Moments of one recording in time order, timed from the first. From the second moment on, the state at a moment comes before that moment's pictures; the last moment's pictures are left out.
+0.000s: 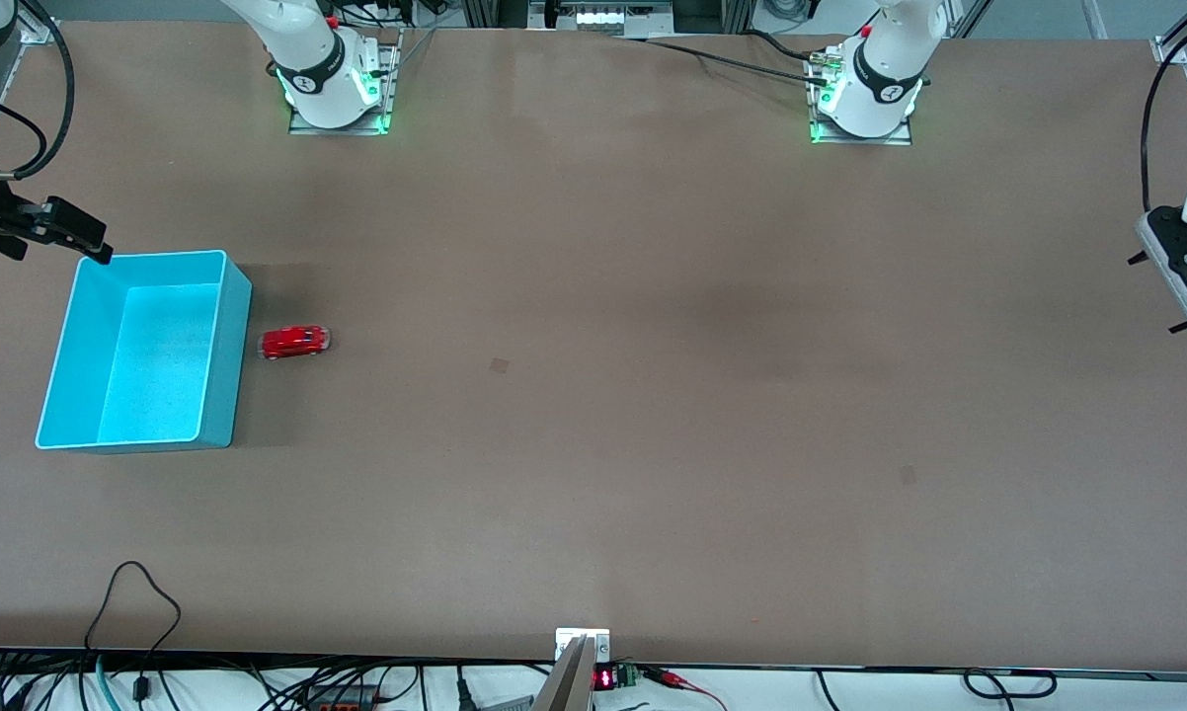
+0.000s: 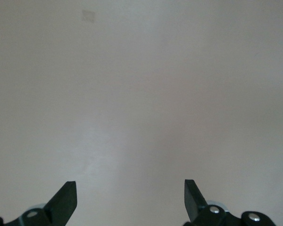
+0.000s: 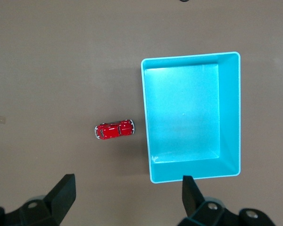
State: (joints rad) left arm 0.41 0.06 -0.21 -1.80 0.17 1.80 1.39; right arm 0.05 -0.02 -0.12 -1.71 -0.04 1.70 -0.03
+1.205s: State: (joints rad) left arm 0.08 0.05 -0.15 -1.62 0.02 1.52 0.15; right arm 0.07 0.08 -0.12 -1.70 0.03 1.75 -0.03
